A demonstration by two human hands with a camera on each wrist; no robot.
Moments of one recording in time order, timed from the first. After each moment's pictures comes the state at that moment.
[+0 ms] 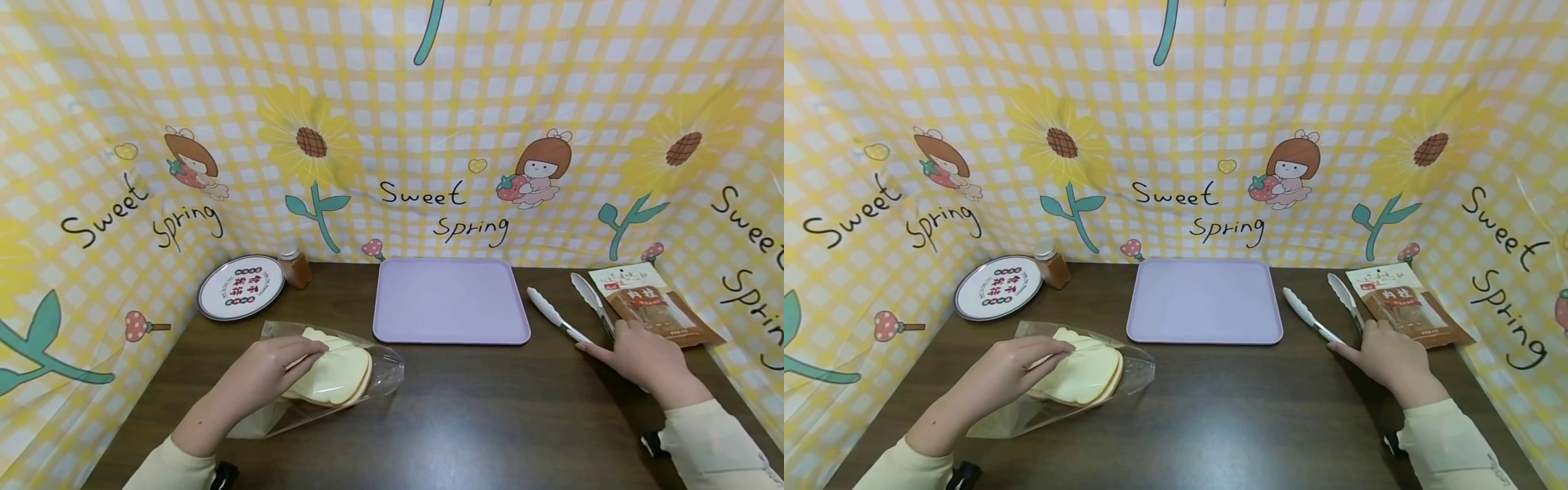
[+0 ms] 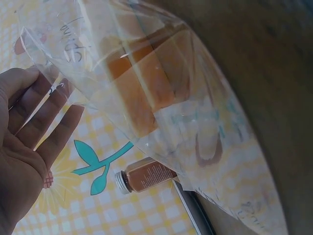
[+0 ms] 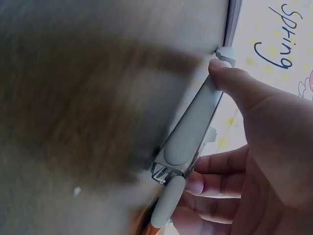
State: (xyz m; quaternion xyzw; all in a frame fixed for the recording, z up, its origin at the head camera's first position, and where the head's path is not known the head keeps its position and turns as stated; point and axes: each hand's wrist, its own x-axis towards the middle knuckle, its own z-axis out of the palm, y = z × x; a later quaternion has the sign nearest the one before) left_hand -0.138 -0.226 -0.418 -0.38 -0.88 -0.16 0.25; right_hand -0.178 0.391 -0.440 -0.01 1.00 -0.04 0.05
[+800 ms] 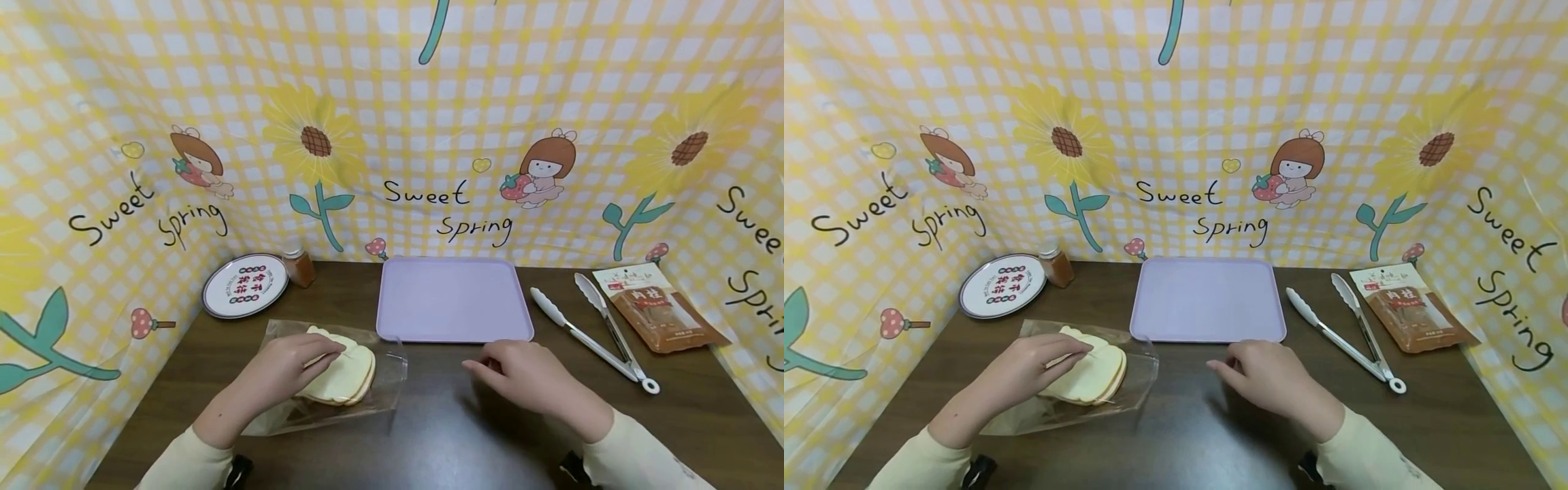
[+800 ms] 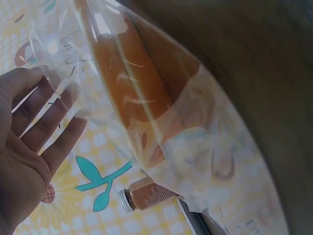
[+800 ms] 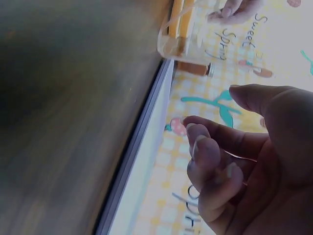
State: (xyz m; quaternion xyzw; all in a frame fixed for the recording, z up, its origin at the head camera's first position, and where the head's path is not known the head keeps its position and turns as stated) left_hand -0.142 -0.210 -0.422 -0.37 -0.89 -0.14 0.21; right_hand -0.134 0.199 -0.404 -0.23 0.96 -0.19 0.00
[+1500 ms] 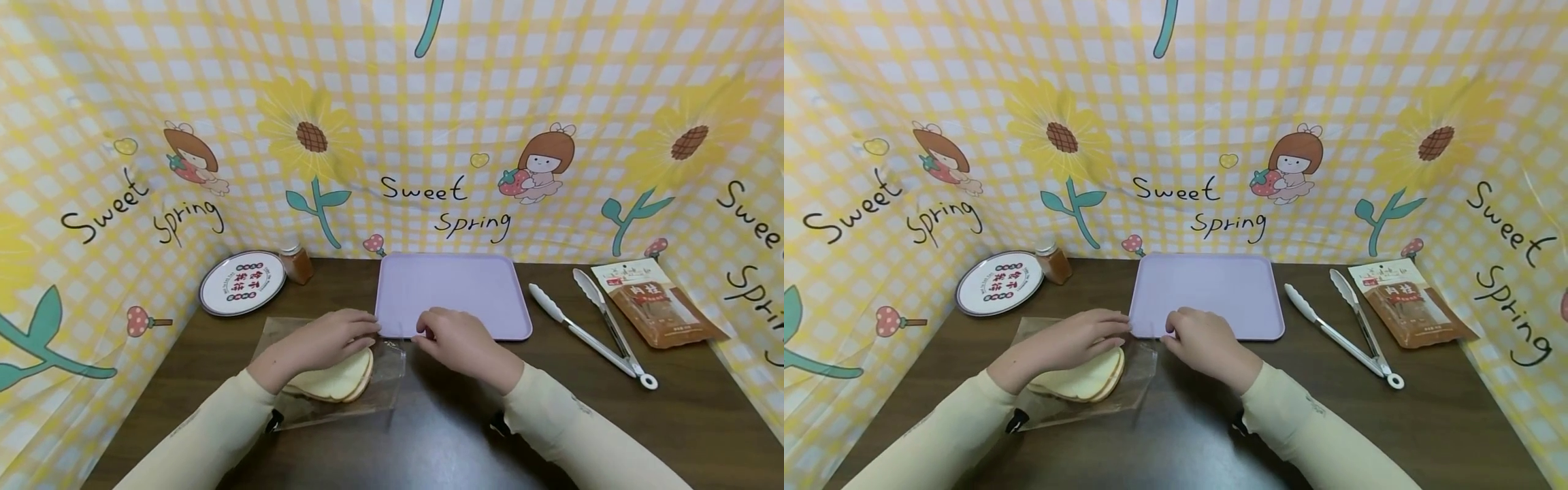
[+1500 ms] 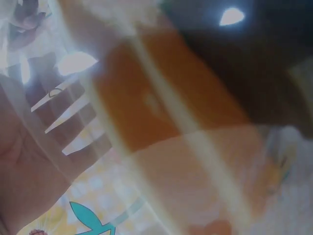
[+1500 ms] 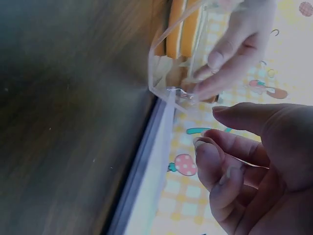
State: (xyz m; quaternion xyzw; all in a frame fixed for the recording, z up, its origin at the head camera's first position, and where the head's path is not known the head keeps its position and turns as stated) left_hand -0.199 -0.164 -0.423 -0.39 -0.91 -0.12 -0.03; right_hand -0.183 0.117 -0.414 -0.29 0.94 -0.16 -0.05
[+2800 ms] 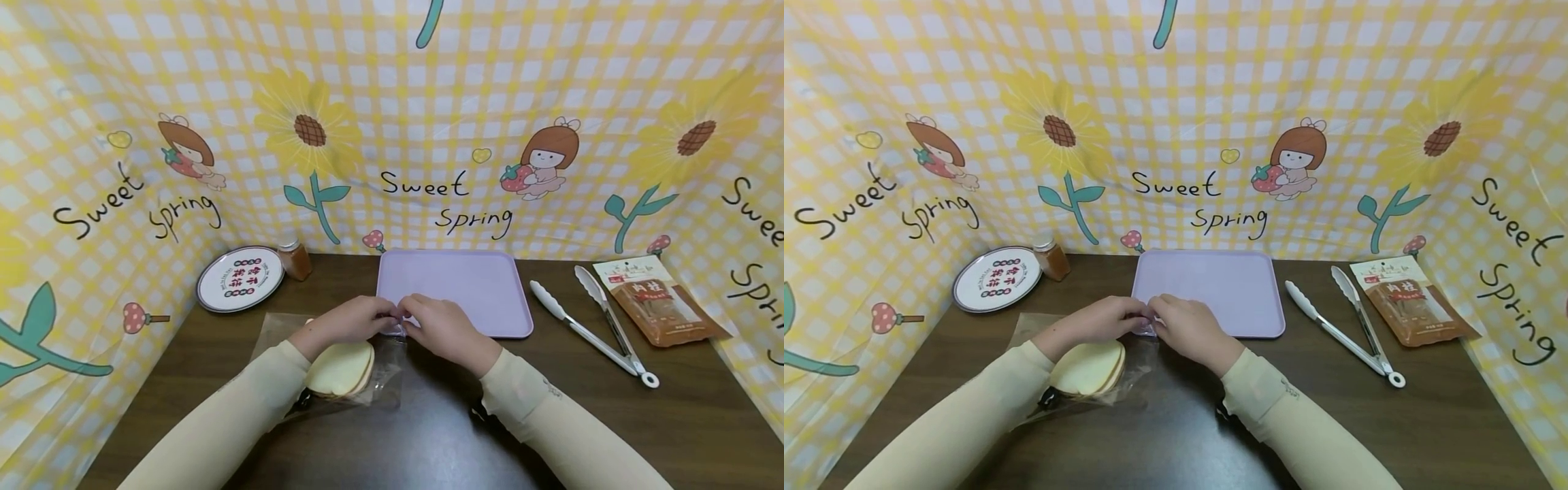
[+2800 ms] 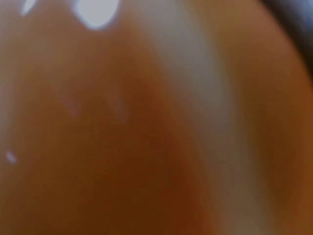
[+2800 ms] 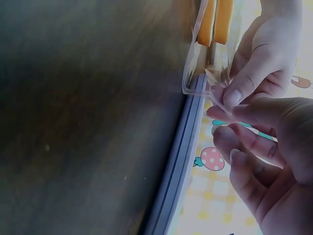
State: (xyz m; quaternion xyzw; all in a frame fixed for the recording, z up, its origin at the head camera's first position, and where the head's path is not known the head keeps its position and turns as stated) left_hand -0.246 -0.125 -0.434 -0.33 -0.90 -0.24 -0.13; right_hand -0.212 0.099 -0.434 -0.36 0.91 -0.18 -0.10
